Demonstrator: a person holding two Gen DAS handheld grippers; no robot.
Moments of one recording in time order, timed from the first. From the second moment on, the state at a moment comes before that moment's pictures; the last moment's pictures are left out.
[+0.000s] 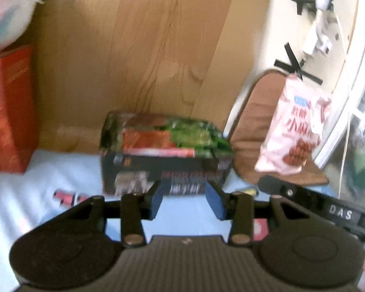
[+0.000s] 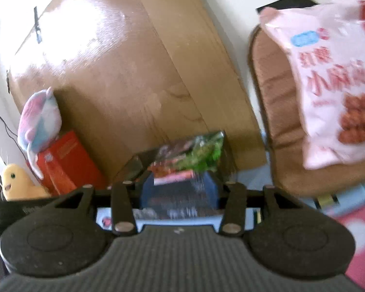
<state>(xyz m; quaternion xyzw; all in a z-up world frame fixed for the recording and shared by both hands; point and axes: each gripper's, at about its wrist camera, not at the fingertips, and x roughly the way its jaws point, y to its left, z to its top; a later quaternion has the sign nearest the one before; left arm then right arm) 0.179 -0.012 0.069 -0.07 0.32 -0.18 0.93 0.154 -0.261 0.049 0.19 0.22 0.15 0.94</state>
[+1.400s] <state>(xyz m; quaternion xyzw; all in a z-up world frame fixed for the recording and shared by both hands) 0.010 0.002 0.021 0.02 0.33 -0.03 0.94 -0.023 -0.206 0.001 0.18 0.27 0.07 0.94</state>
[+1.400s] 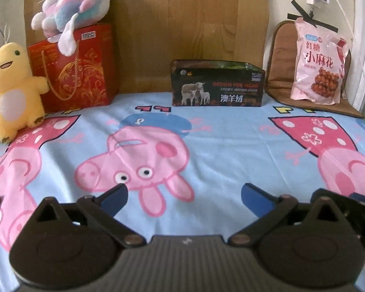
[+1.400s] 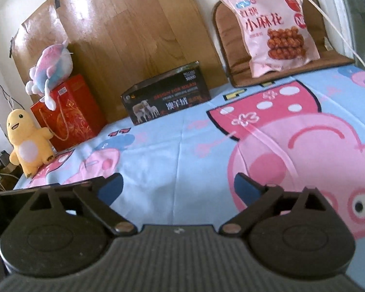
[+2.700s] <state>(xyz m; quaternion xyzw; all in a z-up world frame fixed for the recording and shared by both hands) -0.085 -0.028 0.051 0.08 0.26 0.04 0.96 -0.111 -0.215 -0.001 0.21 0.27 0.06 0.94</state>
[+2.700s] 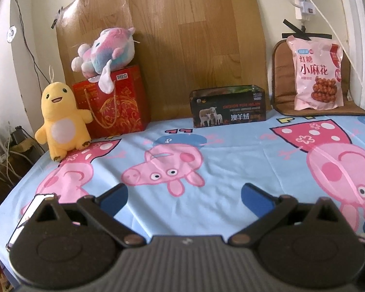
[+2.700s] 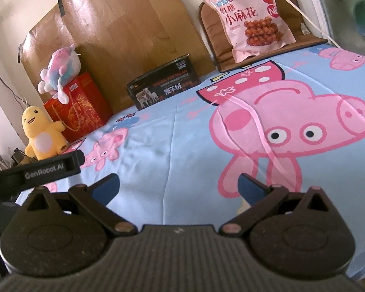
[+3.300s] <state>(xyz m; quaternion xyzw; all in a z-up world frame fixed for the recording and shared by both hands) -0.093 -0.026 0.053 0.08 0.26 0.04 0.96 -0.116 -0.212 -0.004 0.20 0.27 0.05 0.94</state>
